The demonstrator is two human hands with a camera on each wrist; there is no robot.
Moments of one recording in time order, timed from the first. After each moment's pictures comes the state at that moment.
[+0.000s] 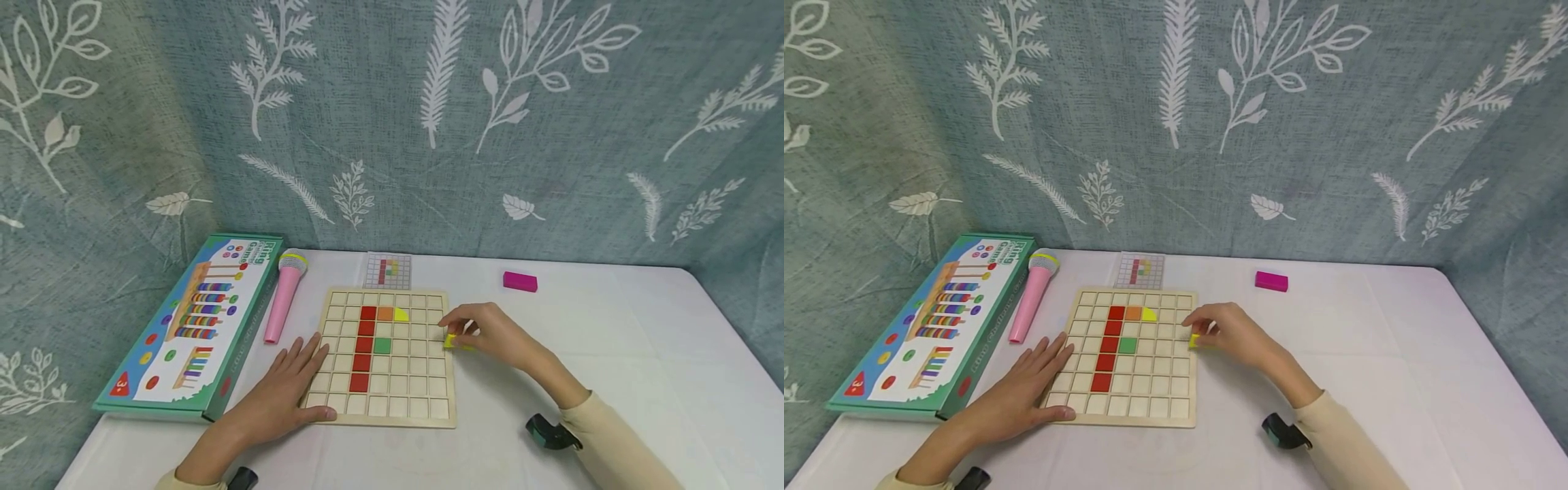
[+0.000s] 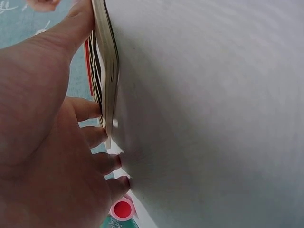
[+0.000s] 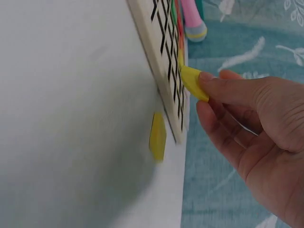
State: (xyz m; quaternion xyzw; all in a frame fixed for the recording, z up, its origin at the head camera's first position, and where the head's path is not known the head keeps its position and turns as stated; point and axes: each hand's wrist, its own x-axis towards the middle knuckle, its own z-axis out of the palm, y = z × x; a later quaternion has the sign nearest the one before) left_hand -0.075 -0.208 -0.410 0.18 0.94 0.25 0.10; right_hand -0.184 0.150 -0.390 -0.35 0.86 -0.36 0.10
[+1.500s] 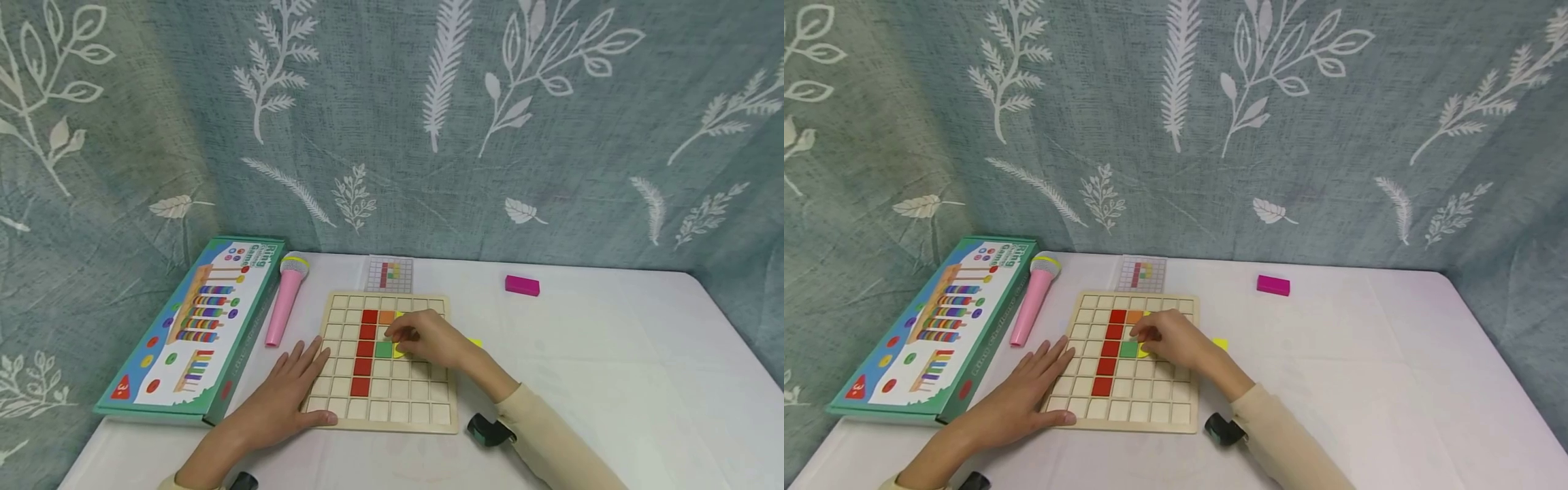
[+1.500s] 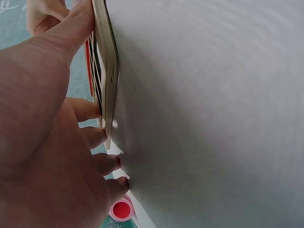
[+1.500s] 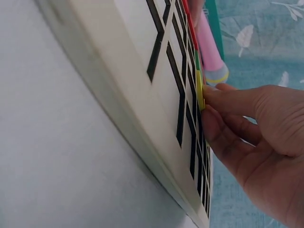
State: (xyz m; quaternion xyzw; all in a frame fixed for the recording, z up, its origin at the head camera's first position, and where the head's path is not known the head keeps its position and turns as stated) left_hand -0.076 -0.206 -0.410 0.18 0.95 0.24 0.11; right_hand -0.193 0.068 -0.412 -0.38 0.84 -0.36 0.13
